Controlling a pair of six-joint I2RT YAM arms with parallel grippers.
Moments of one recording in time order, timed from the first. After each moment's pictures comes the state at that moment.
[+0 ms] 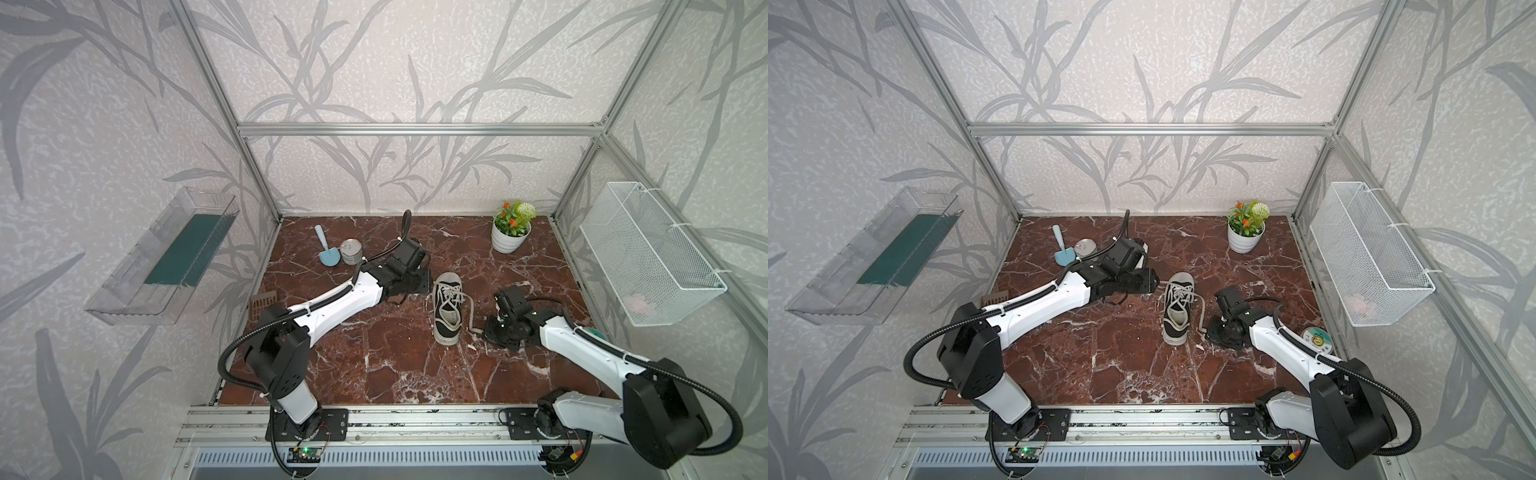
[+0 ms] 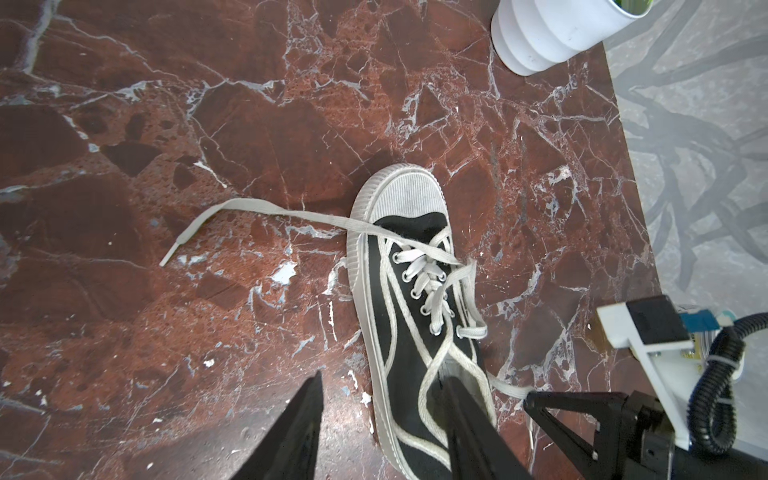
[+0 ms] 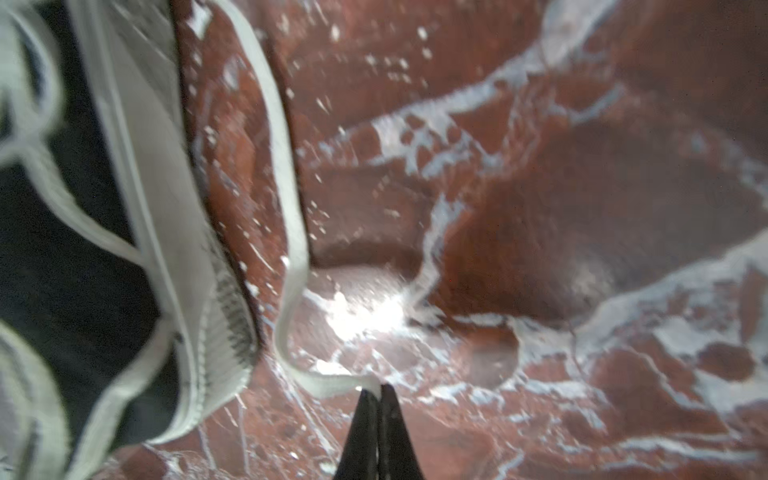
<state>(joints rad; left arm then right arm) -0.72 1.67 1.32 -0.50 0.04 -0.62 0.38 1.28 0.65 -0.59 -0.20 0.78</state>
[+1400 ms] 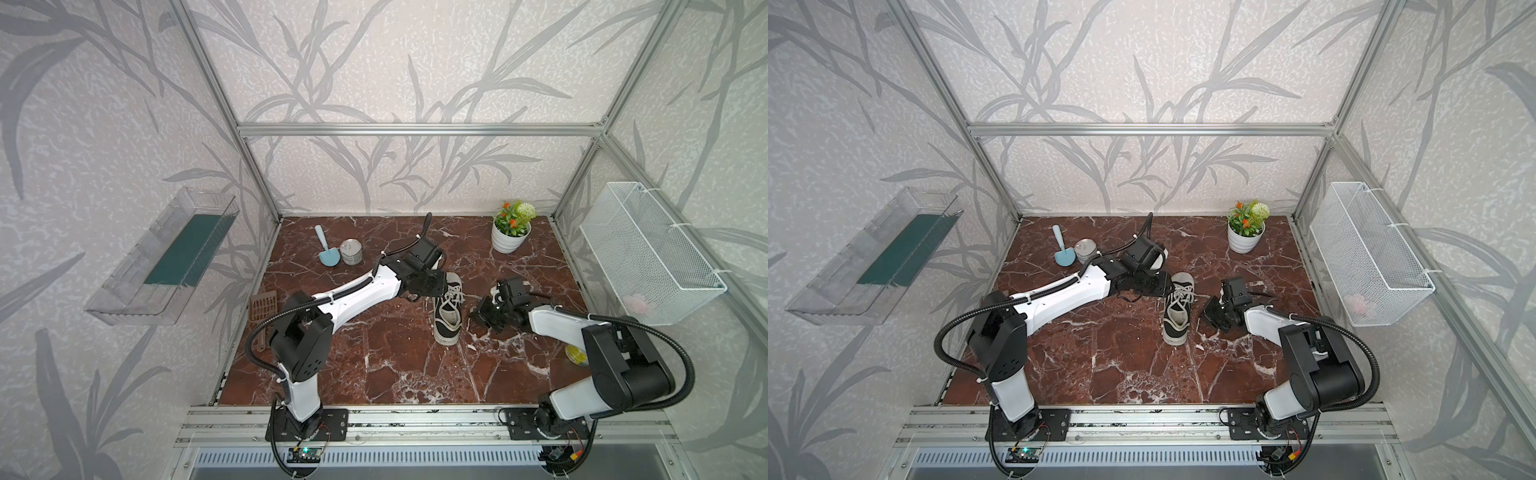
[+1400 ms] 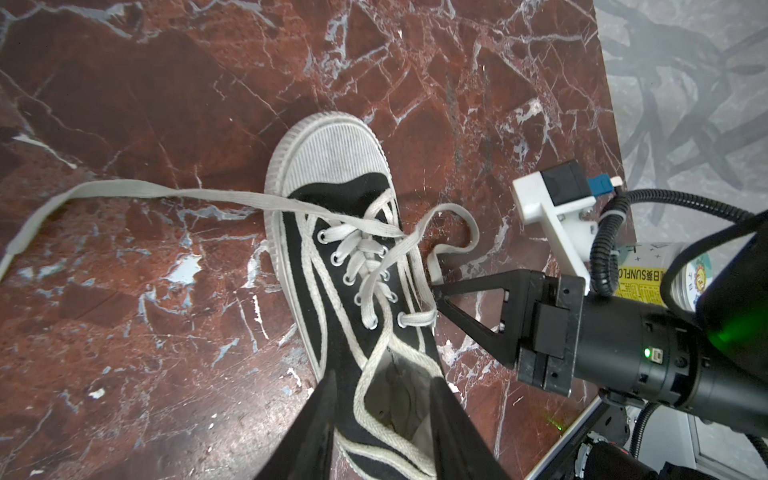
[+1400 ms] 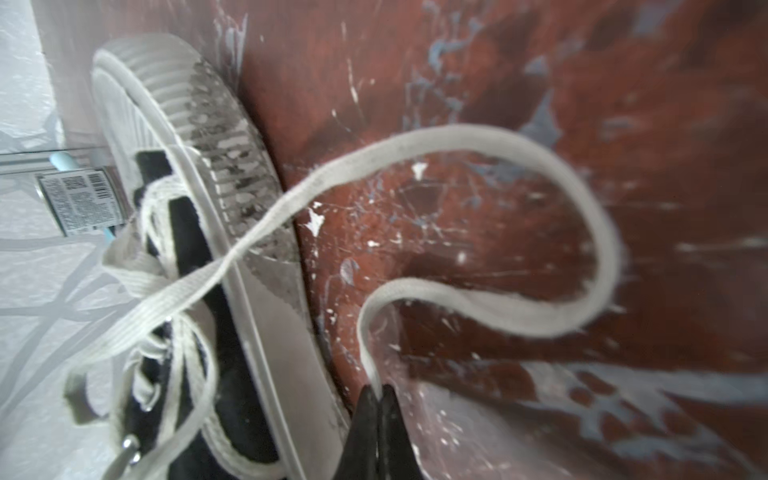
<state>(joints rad) -0.77 1.82 1.46 -0.57 0.18 -0.57 0.27 1.52 0.60 -0.07 -0.43 0.98</state>
